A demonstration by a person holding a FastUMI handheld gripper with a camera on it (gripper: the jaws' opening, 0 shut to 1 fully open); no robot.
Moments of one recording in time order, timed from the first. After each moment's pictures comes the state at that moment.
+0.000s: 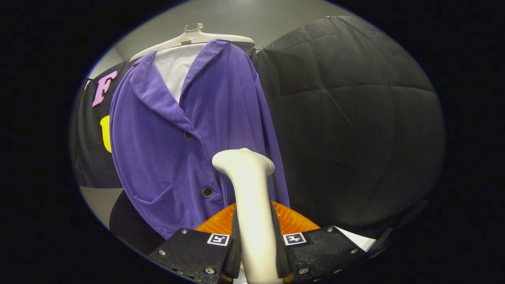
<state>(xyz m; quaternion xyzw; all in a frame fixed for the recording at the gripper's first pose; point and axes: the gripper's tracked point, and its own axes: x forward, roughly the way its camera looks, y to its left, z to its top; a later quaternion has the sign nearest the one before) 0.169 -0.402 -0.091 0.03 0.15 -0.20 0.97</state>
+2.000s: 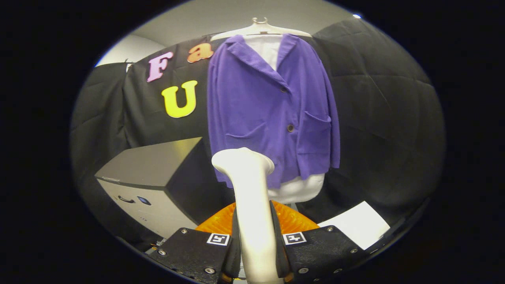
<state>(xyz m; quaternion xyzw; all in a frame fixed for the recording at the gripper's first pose) 0.038 -0.211 -0.118 0.01 0.22 0.00 0.98</state>
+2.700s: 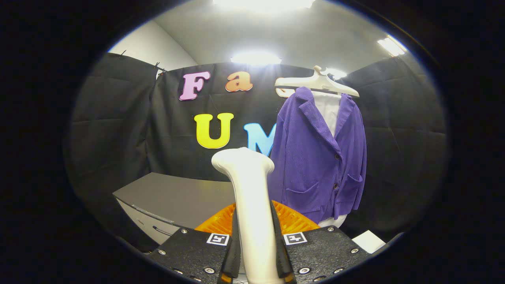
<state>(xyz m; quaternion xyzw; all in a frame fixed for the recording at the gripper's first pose) 0.035 -0.035 0.007 -0.04 0.10 0.02 0.99</state>
